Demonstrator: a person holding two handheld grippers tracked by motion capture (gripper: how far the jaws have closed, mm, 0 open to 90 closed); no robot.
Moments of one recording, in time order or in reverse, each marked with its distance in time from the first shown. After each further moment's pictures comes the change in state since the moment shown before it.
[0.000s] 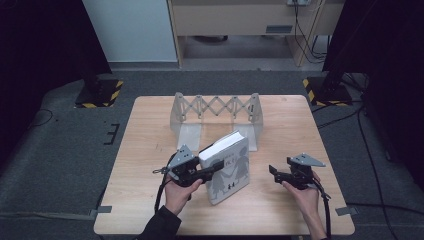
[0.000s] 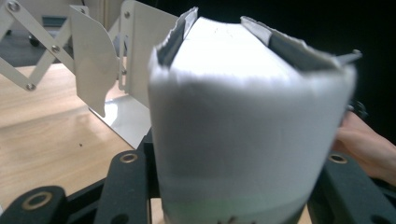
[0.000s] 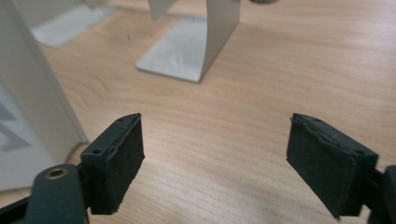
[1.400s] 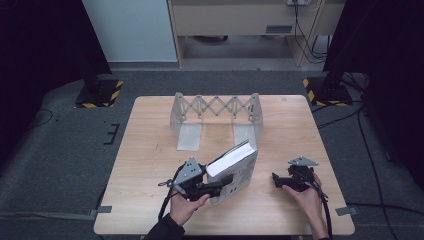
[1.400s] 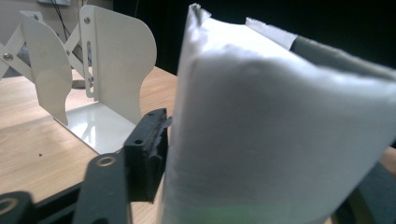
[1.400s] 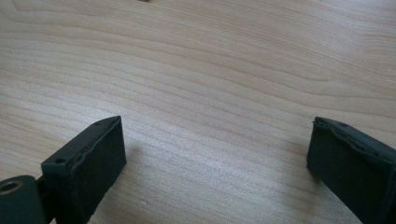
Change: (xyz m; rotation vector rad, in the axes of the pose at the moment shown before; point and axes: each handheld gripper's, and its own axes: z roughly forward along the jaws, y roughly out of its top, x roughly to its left) left arm -0.033 -0.011 0.004 -0.026 -0.046 0.064; right arm -0.013 -0.019 0.015 0.196 -0.116 -0.014
